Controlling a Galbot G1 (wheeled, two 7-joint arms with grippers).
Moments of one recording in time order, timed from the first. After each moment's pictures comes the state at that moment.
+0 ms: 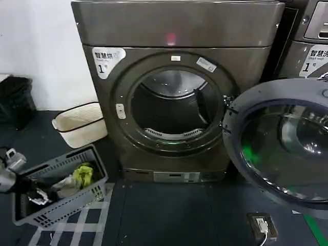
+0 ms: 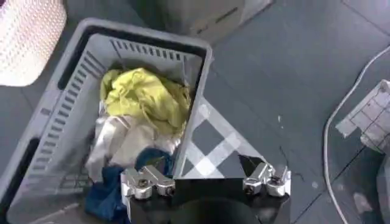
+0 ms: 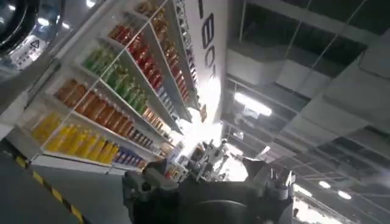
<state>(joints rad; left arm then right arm) 0.57 -0.15 0.13 -1.56 -0.58 0.74 0.86 -1.72 1.44 1.72 1.80 0.02 0.11 0.33</state>
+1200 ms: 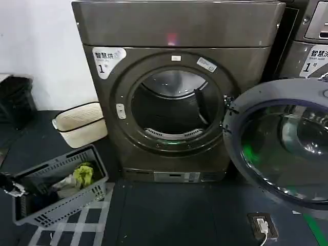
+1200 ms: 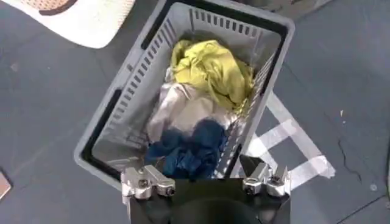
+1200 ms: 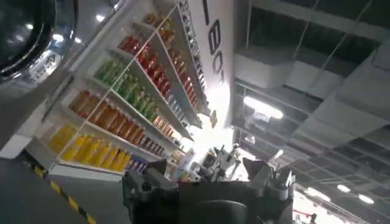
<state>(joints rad) 0.55 -0.15 0.09 -1.37 -0.50 0.74 0.87 -1.73 1.45 1.73 1.77 0.06 0.19 0.27</state>
